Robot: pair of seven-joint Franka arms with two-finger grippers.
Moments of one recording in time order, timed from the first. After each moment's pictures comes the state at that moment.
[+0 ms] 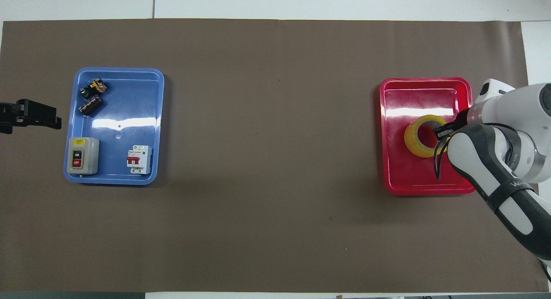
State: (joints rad) left arm -0.01 -0.04 -0.02 -1.65 -0.01 1.59 -0.03; right arm -0.10 0.20 -0.02 -2.13 0.05 2.37 -0.53
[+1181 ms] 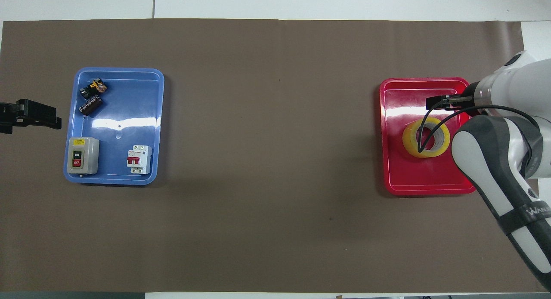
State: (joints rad) left arm -0.01 -0.04 -0.02 -1.65 -0.01 1.59 -0.03; right arm 0.00 0.07 -0.01 -1.97 -0.04 2.19 0.05
